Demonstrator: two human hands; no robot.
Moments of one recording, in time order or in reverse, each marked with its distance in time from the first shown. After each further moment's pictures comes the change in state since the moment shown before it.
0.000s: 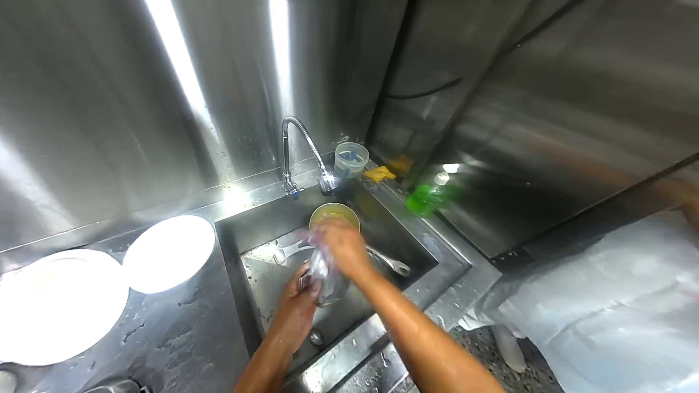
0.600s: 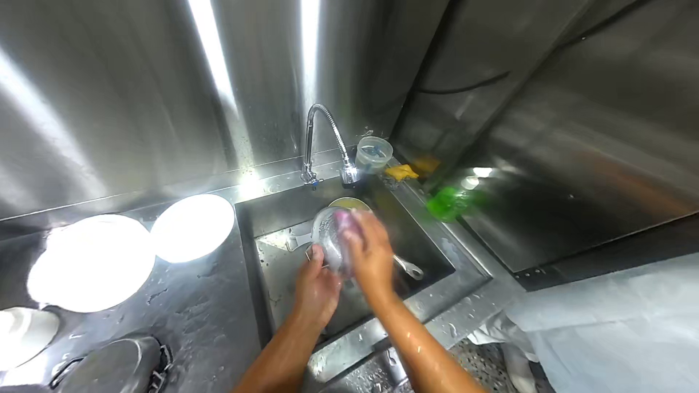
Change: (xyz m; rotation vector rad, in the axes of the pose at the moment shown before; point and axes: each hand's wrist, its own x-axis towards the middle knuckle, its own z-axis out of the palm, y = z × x) left_hand 0.015 -0.001 0.031 -0.388 0.195 -0.039; right_hand -0.031 -0.004 0.008 -0.054 0.295 0.053
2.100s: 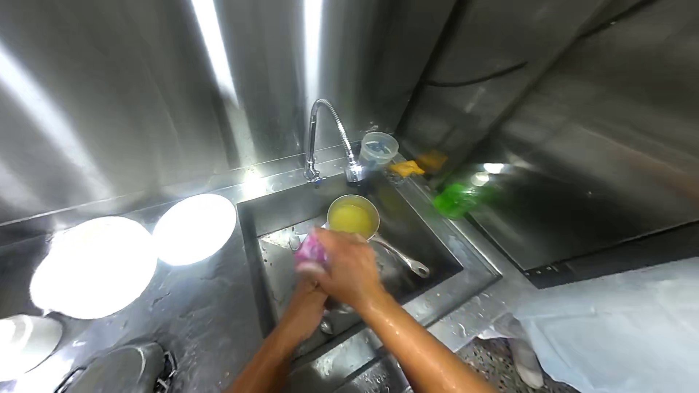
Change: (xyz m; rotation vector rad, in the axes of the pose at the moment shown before) left_hand -0.005 0.015 -0.052 0.791 -0.182 0.019; right_hand 0.014 -0.040 0.006 -0.207 -0.262 -0.226
